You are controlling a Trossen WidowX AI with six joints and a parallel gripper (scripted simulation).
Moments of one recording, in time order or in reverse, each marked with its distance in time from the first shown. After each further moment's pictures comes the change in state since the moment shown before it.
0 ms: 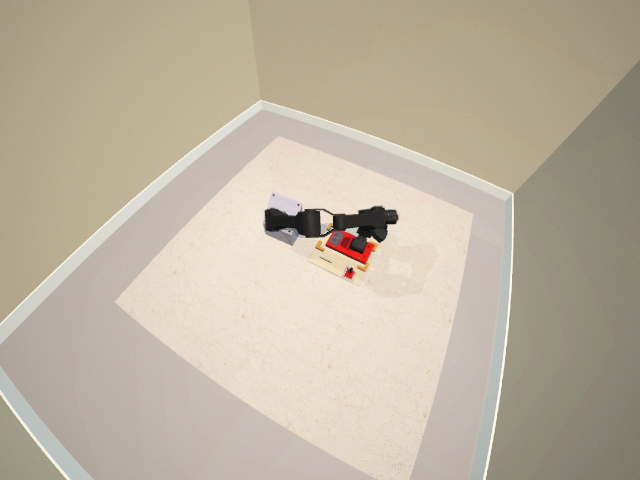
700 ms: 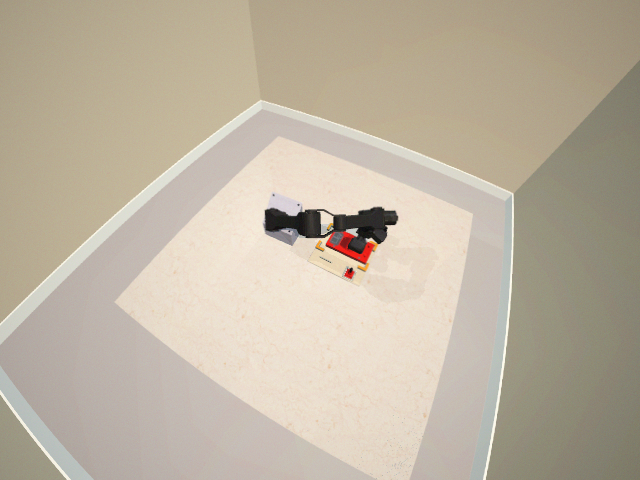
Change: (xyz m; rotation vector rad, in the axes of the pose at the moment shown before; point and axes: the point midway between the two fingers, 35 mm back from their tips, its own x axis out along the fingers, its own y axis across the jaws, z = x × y) arm 0.004 0.000 0.000 0.071 0.001 0.002
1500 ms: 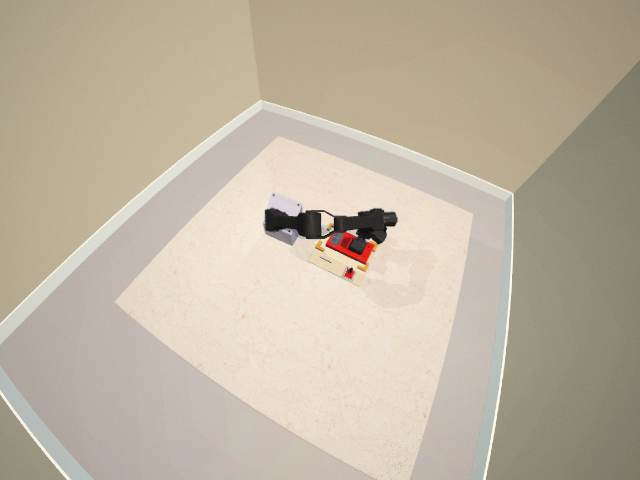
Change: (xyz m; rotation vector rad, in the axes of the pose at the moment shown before) arm 0.007 0.000 0.000 -0.040 0.002 0.003
